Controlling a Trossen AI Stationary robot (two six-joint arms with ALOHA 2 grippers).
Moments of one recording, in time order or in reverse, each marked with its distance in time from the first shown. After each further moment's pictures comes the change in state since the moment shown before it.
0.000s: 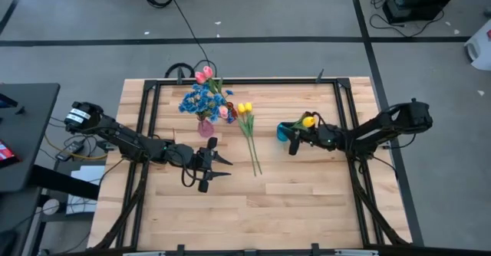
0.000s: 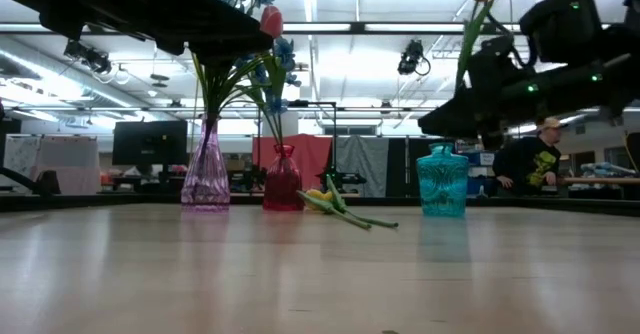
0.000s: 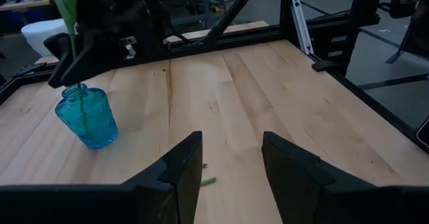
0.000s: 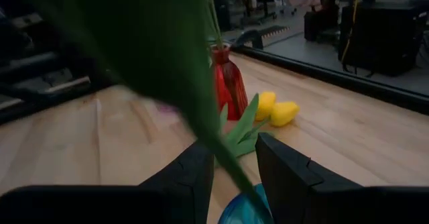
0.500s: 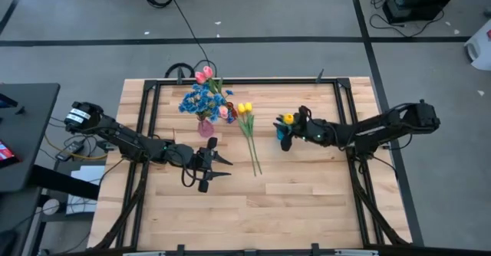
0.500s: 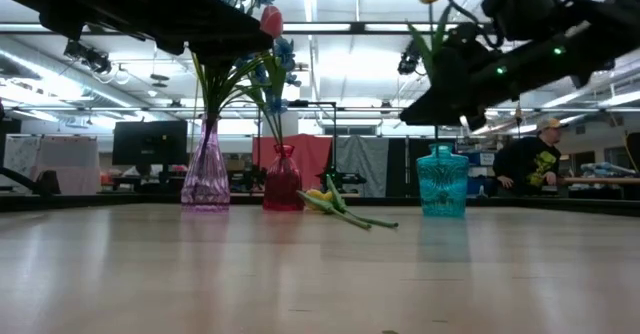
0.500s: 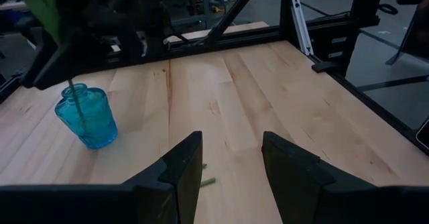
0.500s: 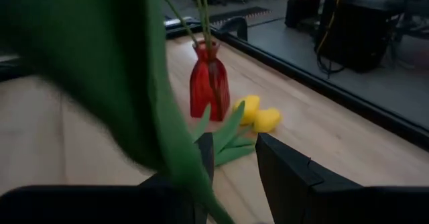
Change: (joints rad) left arm 0.000 0.000 0.000 0.002 0.000 -0.005; right arm -0.022 -0.089 0.207 -0.436 0.043 -0.070
